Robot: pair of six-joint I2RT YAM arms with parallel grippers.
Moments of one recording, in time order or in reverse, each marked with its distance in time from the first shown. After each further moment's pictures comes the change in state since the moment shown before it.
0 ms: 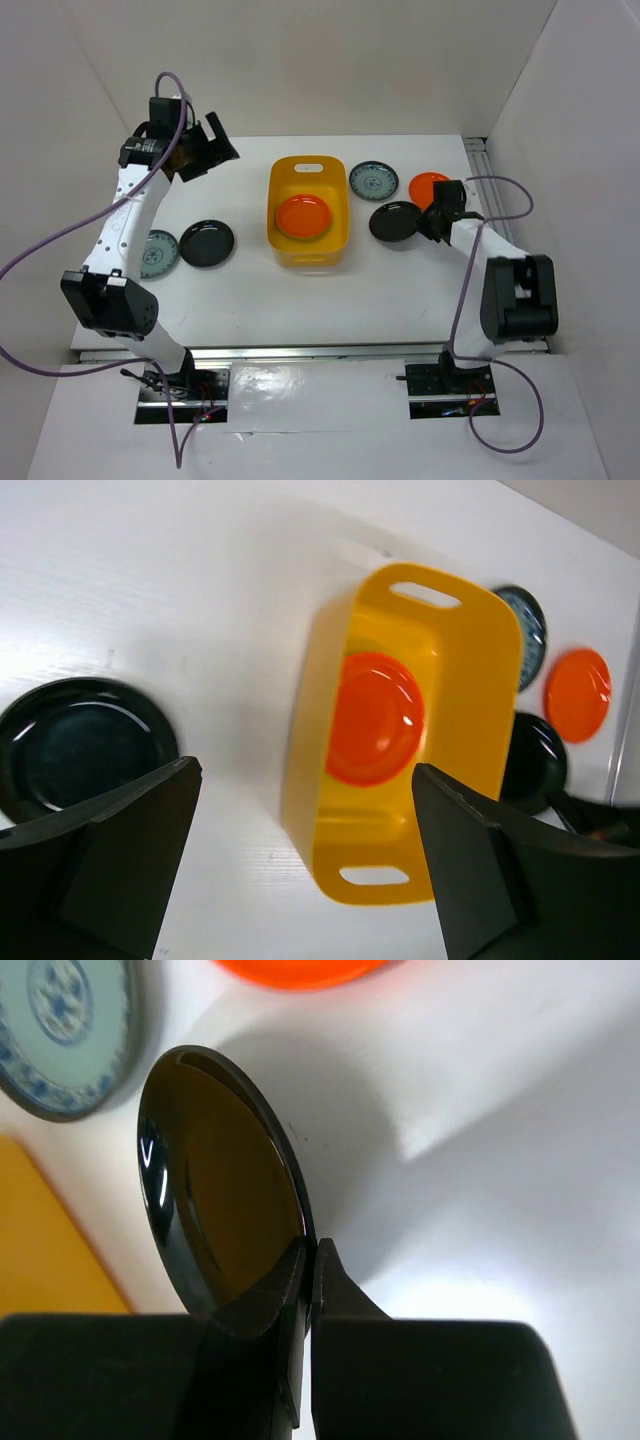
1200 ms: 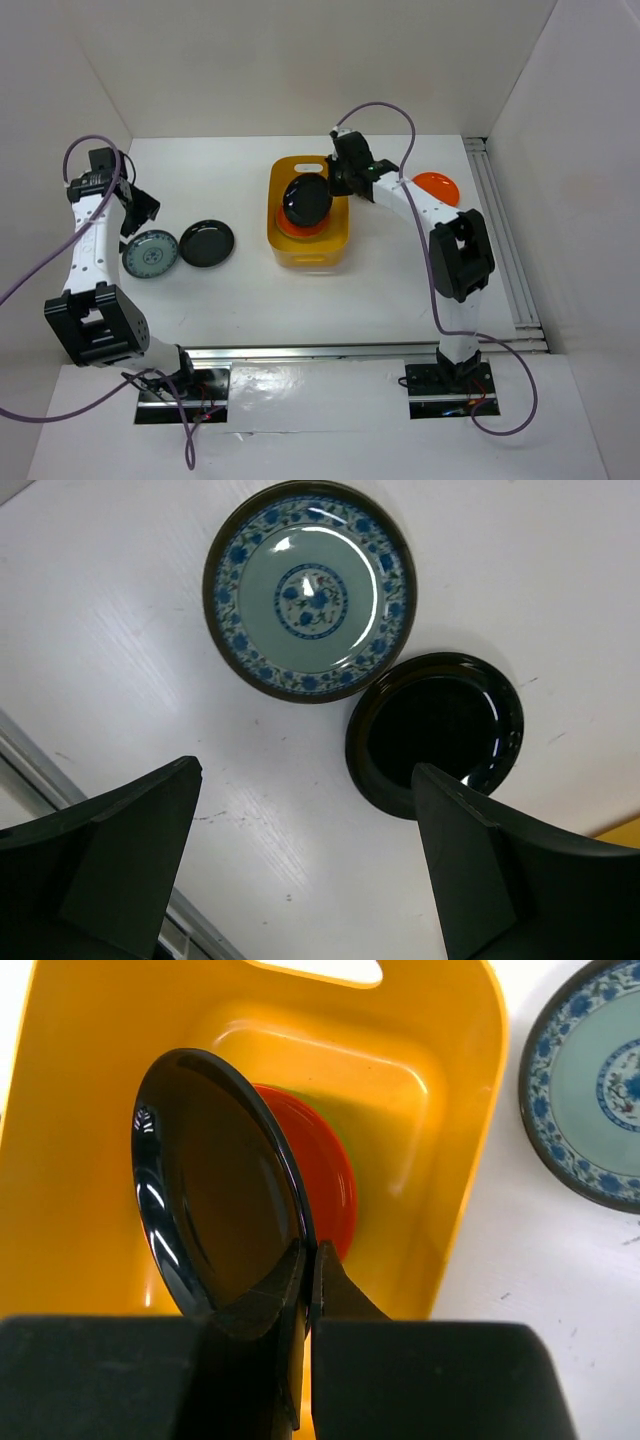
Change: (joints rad) left arm 0.412 -0.147 -0.355 -0.225 -0.373 -0.220; right arm 0.473 0.367 0.749 -0.236 -0.026 -0.438
